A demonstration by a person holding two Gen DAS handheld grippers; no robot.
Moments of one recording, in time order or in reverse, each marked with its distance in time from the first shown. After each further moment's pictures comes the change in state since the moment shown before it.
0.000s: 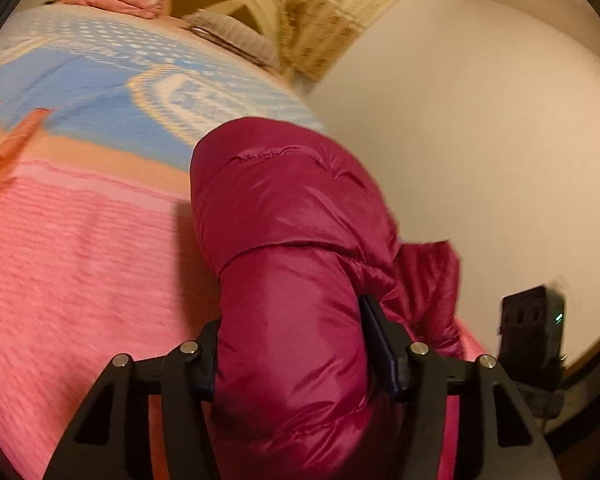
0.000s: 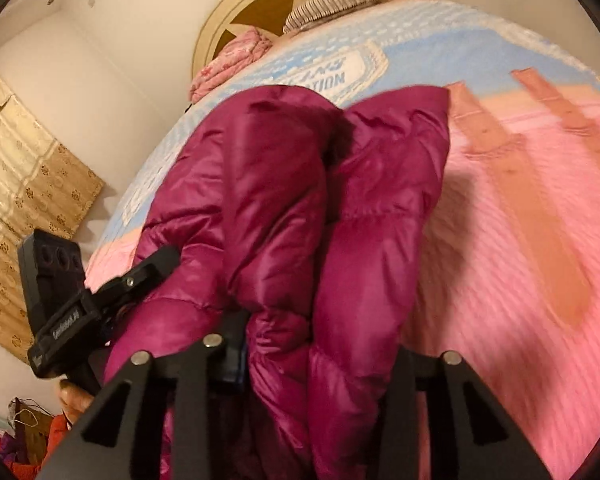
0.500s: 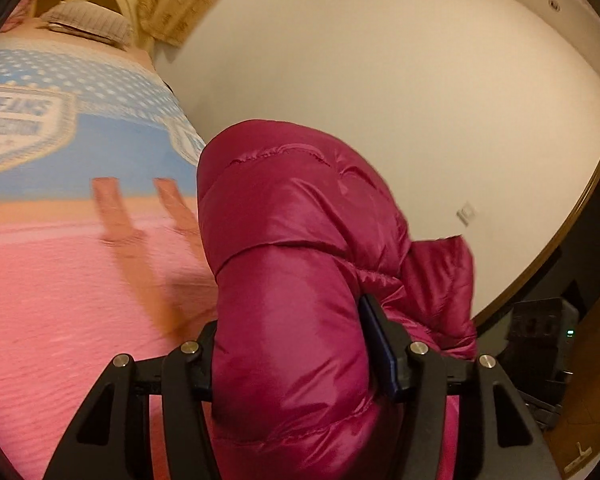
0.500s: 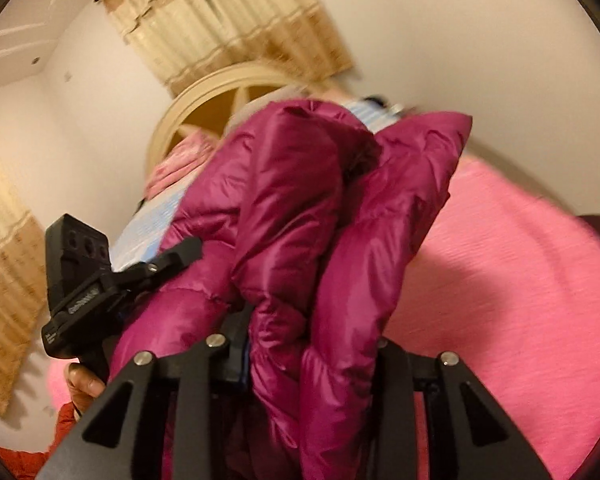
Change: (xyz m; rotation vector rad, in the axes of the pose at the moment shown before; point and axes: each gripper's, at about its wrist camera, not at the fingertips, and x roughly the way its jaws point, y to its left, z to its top) left arm 0.079 -0.209 -0.022 0.201 0.172 -0.304; right arm -0.255 -0.040 -0.060 0.090 -0.355 -0.253
